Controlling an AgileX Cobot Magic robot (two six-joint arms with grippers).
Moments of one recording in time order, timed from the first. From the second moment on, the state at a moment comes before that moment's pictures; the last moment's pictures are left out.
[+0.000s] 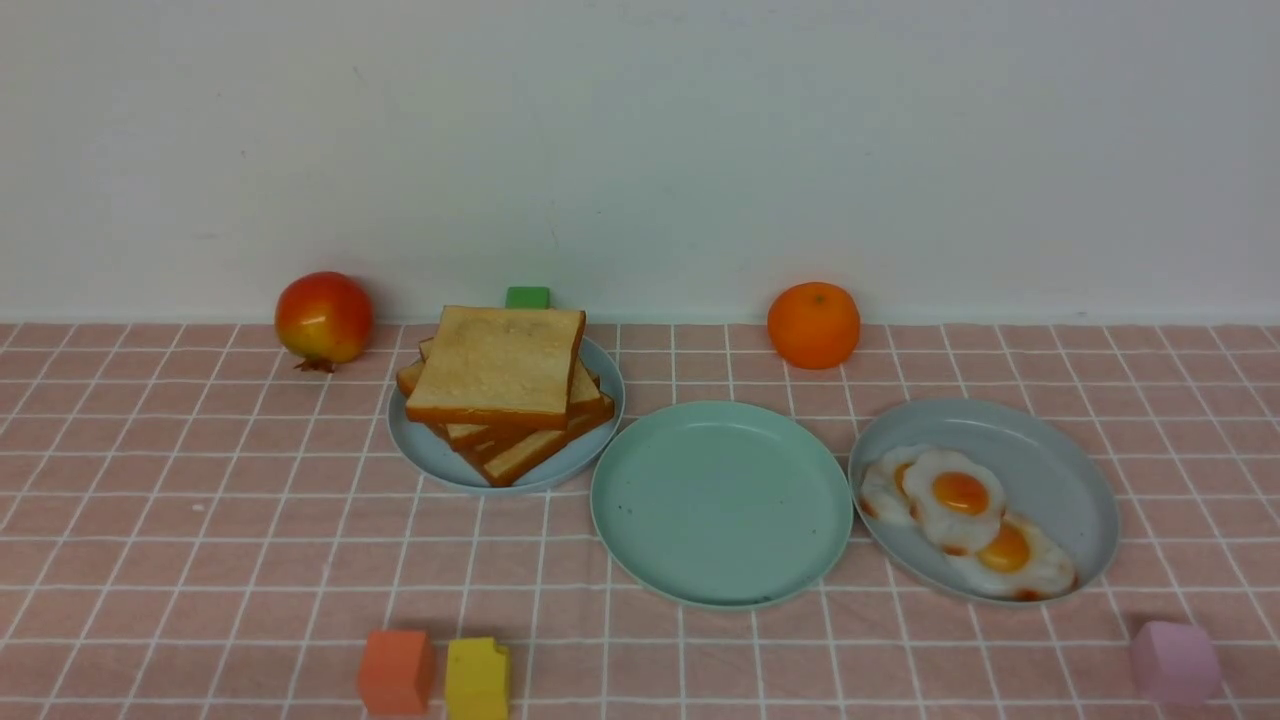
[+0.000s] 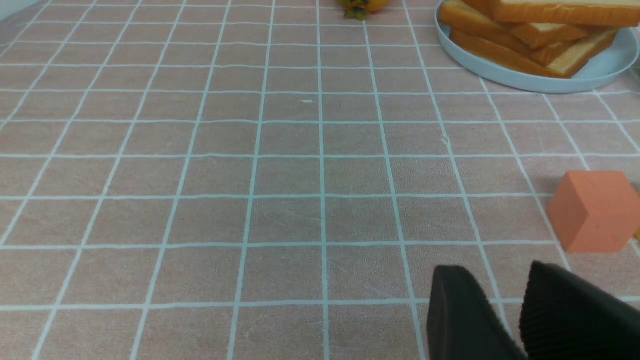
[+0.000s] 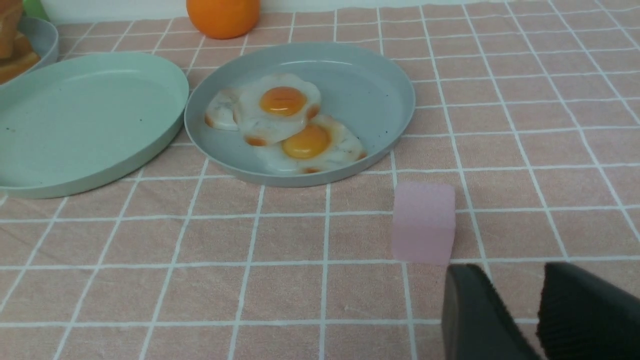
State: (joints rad) right arm 0.10 -0.01 0.02 -0.12 0.39 0.13; left arm -0.06 -0.01 0.01 0.04 0.38 -0.15
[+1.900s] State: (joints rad) right arm 0.10 -0.01 0.03 -0.04 -0.34 0.35; left arm -0.06 1.01 -0.82 -0.22 0.49 -0.45
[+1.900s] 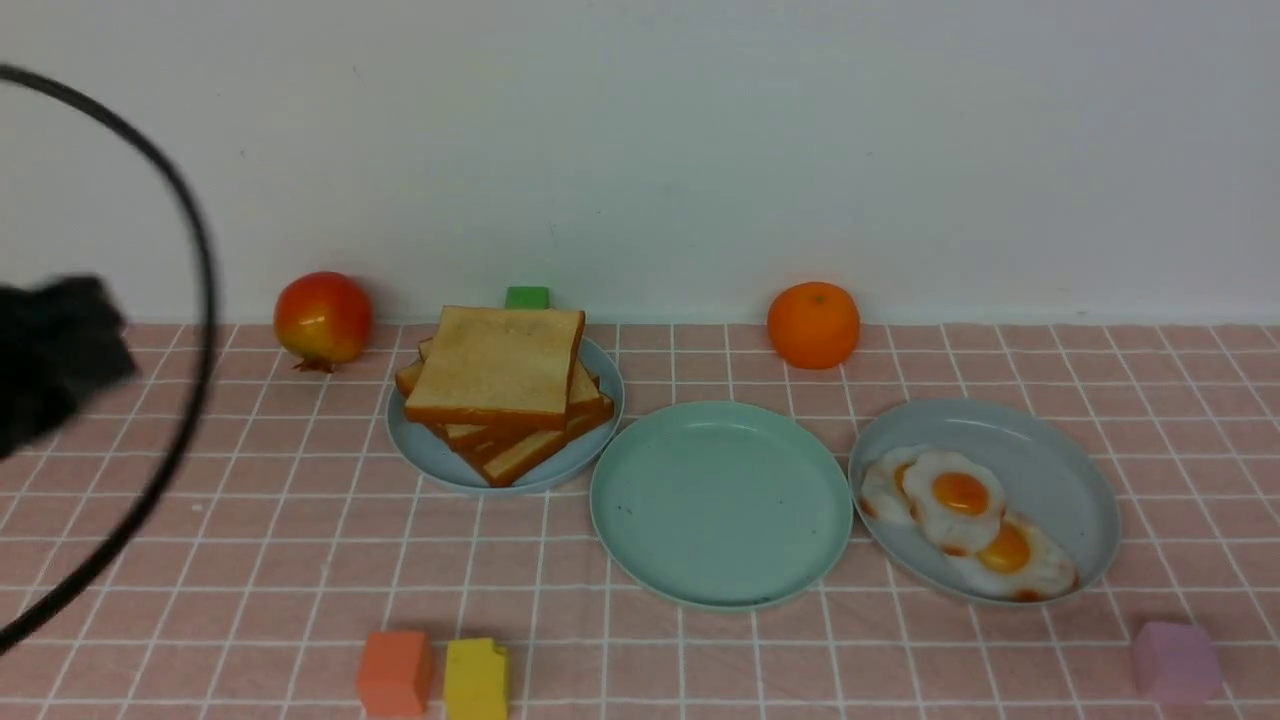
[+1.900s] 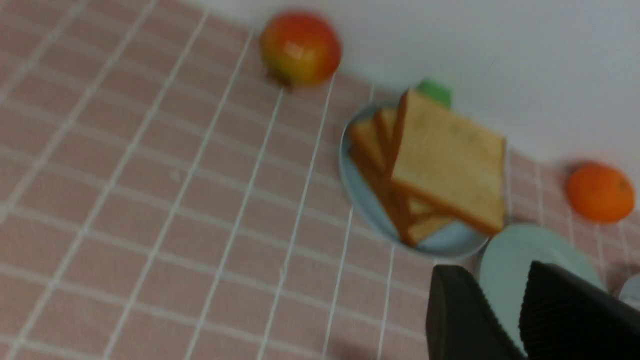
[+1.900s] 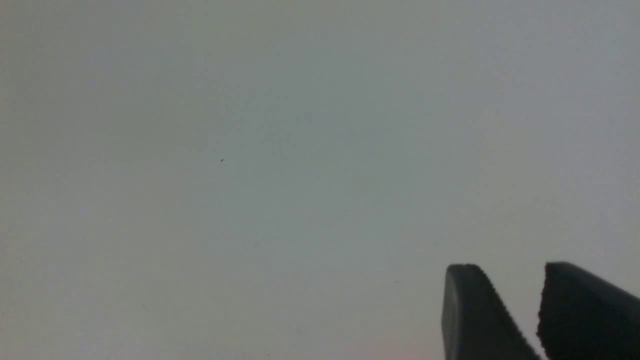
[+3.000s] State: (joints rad) right arm 0.10 -0.01 0.03 -0.04 -0.34 0.35; left arm -0.06 1.95 -1.38 -0.63 0.60 -0.12
